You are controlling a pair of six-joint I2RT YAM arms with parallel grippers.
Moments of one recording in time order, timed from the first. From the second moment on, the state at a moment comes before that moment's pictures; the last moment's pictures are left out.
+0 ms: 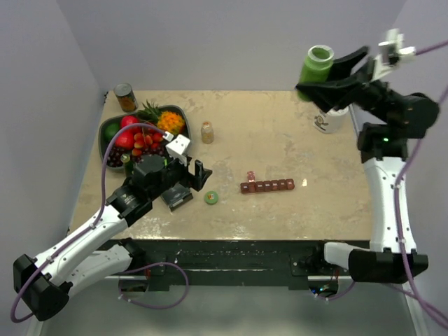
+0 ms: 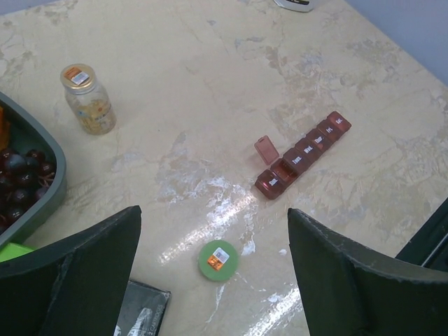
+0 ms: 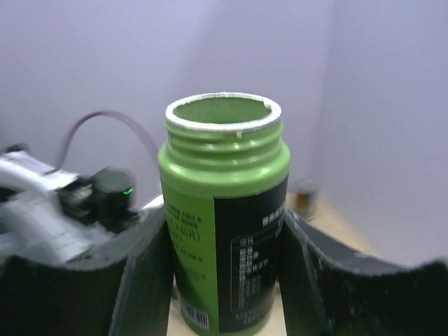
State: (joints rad) left arm -0.68 0.87 0.73 -0.12 0.01 -0.15; right arm 0.03 1.25 1.46 0.69 -1.11 0.89
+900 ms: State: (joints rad) left arm -0.68 0.78 0.65 -0.04 0.04 -0.13; right arm 0.07 1.13 1.29 0.13 -1.05 0.46
